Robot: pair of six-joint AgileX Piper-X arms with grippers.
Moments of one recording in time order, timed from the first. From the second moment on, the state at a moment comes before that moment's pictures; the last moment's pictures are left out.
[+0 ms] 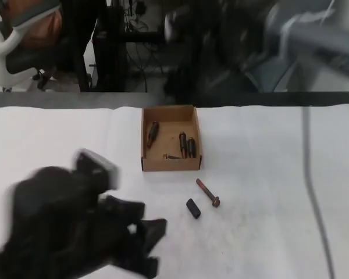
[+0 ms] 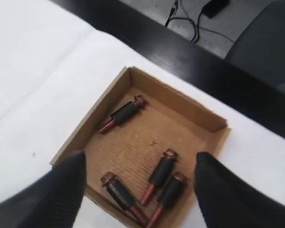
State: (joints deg) left arm -36.0 65.7 -19.9 -9.5 13.2 -10.6; right arm 30.3 107.0 -94.6 37.5 0.0 -3.1
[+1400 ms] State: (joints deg) left arm -43.3 117.3 -79.7 37.5 1.7 -40.3; right arm 21.8 63.3 -95.0 59.4 -9.3 -5.3
